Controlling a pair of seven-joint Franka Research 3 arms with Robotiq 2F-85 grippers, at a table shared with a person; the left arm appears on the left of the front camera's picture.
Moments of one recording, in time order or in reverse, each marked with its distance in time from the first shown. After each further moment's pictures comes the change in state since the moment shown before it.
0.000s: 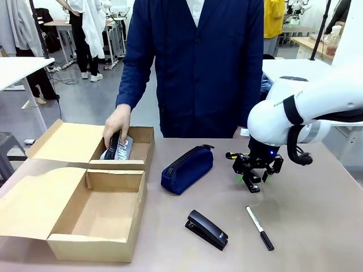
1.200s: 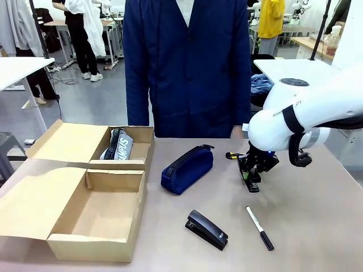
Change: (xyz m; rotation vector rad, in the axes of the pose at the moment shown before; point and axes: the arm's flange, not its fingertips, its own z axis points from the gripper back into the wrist) left arm 0.000 0.000 0.000 0.000 0.000 0.000; right arm 0.007 -0.002 0.002 -0.020 -0.113 -0.046
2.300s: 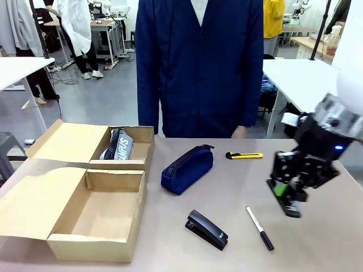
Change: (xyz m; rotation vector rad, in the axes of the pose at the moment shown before) left arm 0.001 -0.001 0.001 -0.001 -0.002 -0.002; right arm -0.175 0.008 0.169 0.174 0.168 -0.119
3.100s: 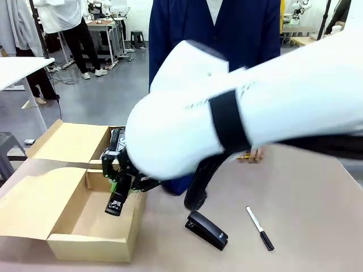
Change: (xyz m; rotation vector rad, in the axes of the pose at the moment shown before) left arm 0.000 0.000 0.000 -0.001 0.001 0.001; right arm -0.025 0.313 -0.122 0.223 -0.138 -0.002
